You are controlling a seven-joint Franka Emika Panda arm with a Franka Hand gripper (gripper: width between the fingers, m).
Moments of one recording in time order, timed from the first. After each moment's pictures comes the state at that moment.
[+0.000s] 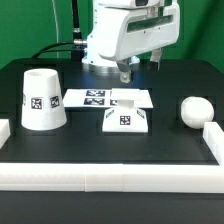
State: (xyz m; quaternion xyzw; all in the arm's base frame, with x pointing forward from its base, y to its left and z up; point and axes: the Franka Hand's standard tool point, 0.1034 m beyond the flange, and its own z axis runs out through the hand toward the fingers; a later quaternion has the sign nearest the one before) arm 0.483 0.027 0.099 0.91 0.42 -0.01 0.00
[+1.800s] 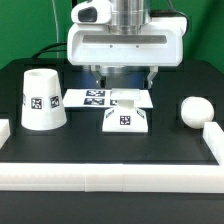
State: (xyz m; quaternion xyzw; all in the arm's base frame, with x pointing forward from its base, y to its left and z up) arm 0.465 0.000 0.070 1.00 -0.05 -0.03 -0.01
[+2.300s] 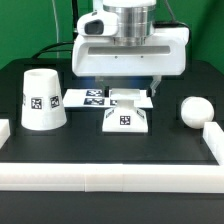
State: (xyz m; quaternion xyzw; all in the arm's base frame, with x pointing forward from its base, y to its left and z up) arm 0.460 0.002 0.049 1.00 -0.01 -0.04 -0.01
